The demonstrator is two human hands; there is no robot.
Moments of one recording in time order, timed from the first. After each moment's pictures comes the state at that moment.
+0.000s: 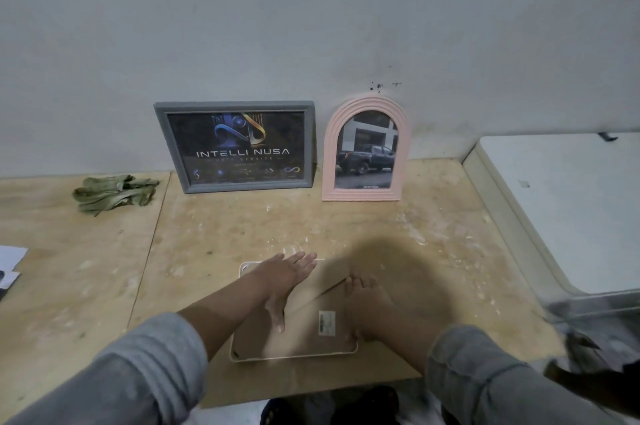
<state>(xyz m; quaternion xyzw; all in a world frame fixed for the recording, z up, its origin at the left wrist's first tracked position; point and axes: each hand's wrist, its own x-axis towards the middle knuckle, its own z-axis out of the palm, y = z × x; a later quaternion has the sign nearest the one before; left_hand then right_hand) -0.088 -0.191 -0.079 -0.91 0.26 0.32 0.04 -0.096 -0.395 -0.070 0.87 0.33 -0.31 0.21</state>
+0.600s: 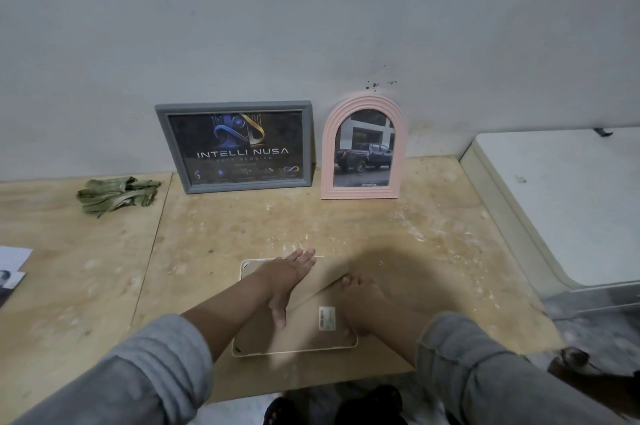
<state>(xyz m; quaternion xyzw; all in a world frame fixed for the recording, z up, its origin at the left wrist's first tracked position) -0.094 -0.197 -0.079 -0.92 0.21 0.34 0.00 -0.103 -0.384 -0.059 0.86 0.32 -0.32 0.24</state>
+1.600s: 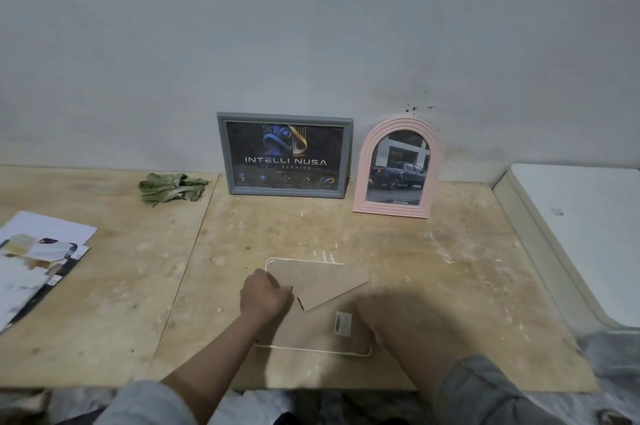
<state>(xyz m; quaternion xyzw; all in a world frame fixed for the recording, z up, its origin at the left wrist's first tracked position) -0.175 -0.161 -0.087 -0.86 -0.39 0.07 -0.33 -0.121 -0.376 -0.059 0.86 -0.13 -0.35 -0.35</state>
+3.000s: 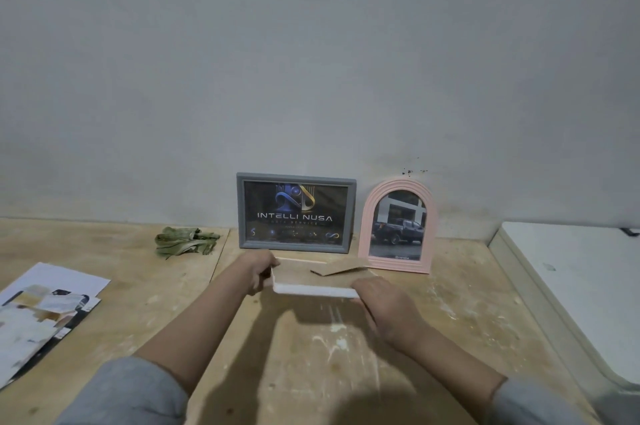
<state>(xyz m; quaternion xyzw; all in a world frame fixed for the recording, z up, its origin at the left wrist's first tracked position) -0.107 -0.098 0.038 -0.59 -0.45 0.09 -0.66 -0.098 -0.365 0.025 0.83 0.49 0.17 -0.20</state>
